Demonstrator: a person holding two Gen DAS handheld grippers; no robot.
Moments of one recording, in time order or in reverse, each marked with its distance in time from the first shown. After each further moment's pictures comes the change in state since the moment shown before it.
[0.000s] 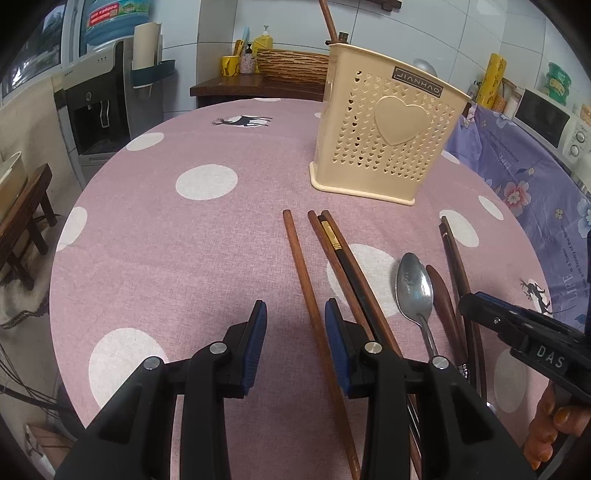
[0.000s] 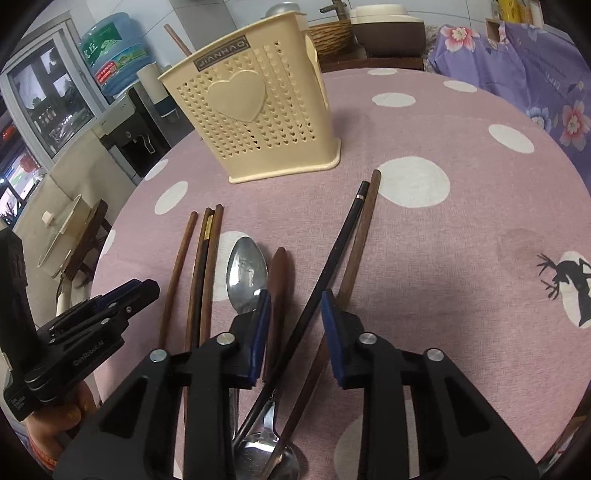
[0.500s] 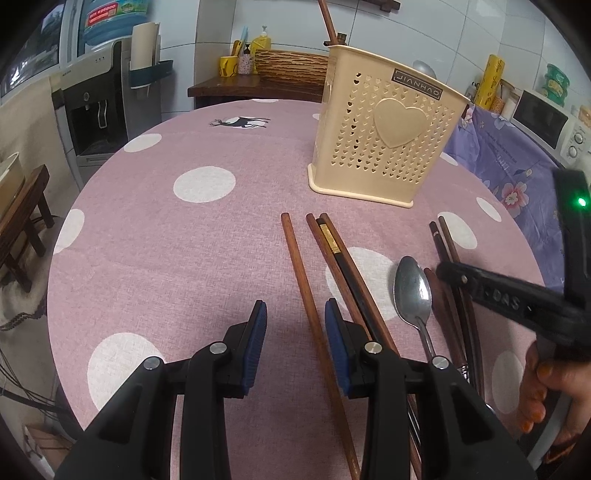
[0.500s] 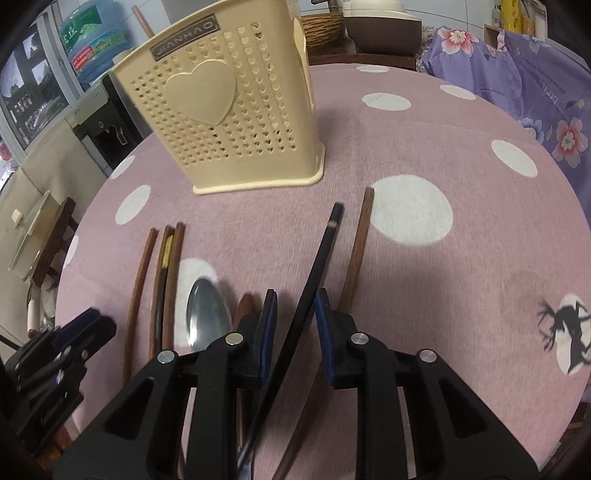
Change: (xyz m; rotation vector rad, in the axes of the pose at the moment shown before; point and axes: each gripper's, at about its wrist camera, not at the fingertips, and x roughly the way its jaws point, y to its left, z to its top) left arm 0.000 0.001 0.003 0.005 -0.004 -0.013; right arm 0.038 -0.001 0.044 -0.025 0.031 -0.145
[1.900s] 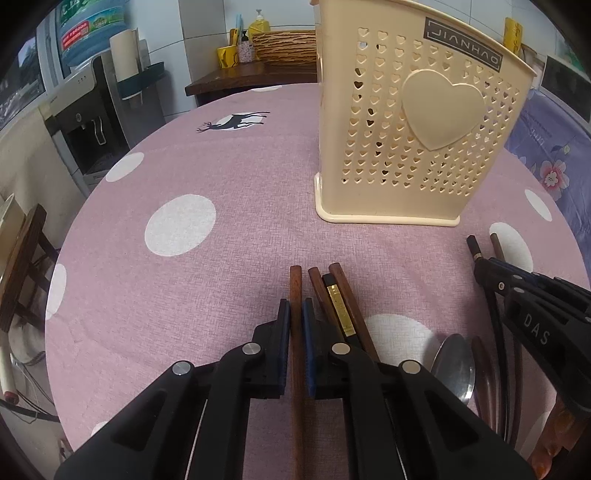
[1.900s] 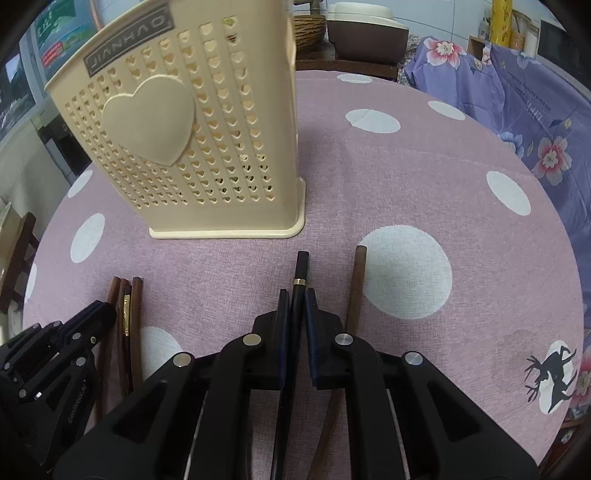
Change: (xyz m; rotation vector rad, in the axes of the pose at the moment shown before) left arm 0.063 -0.024 0.049 0.074 0.083 0.152; right arm 0.022 0.005 0.033 0.023 -0.017 -0.113
